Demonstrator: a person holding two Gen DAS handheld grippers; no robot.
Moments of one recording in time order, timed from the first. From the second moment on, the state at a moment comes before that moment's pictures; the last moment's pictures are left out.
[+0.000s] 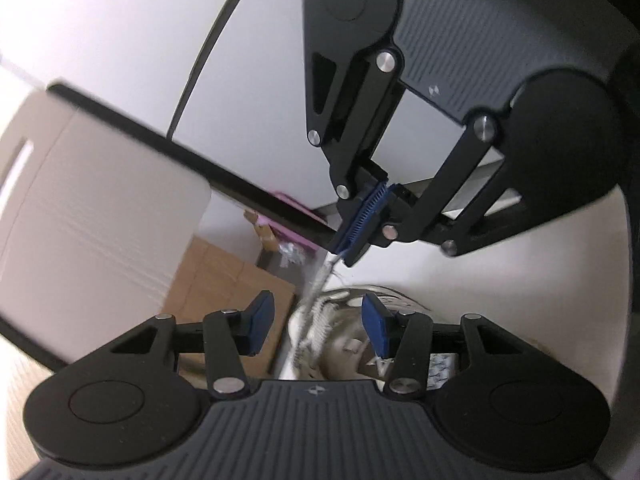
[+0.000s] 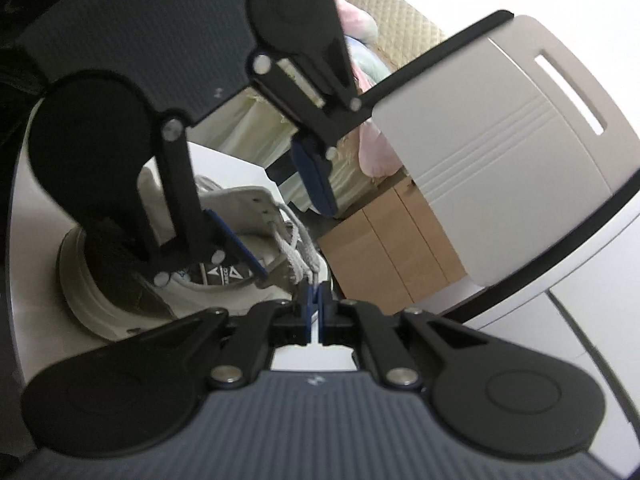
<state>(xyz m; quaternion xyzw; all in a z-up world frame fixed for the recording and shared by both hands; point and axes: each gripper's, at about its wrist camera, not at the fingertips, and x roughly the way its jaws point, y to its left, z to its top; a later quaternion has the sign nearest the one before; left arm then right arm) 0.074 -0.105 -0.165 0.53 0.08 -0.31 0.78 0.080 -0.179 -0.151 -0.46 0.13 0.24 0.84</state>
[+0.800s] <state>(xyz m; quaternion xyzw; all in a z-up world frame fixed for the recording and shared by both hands) 0.084 -0.069 -0.141 0.37 0.10 -0.31 0.87 0.090 -0.183 -0.119 -0.37 0.11 0.26 0.89</state>
